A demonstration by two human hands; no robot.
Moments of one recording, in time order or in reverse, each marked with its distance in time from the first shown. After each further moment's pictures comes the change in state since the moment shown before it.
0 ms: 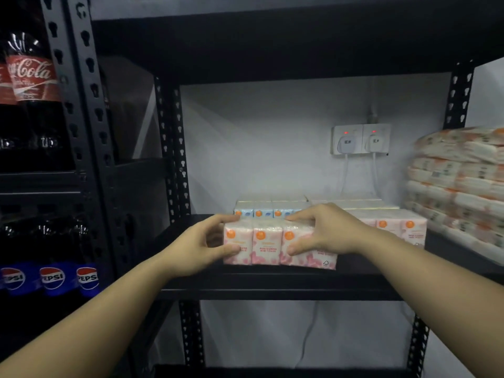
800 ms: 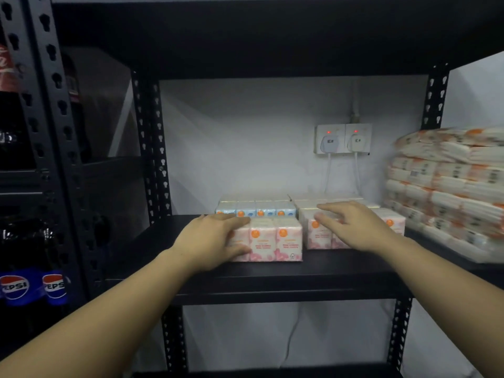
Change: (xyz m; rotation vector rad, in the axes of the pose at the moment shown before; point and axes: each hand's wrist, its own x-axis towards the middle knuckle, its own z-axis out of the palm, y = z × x) left_hand 0.047 0.027 0.042 0.959 0.055 0.109; right_hand -0.014 0.090 -0.017 -0.199 0.246 0.163
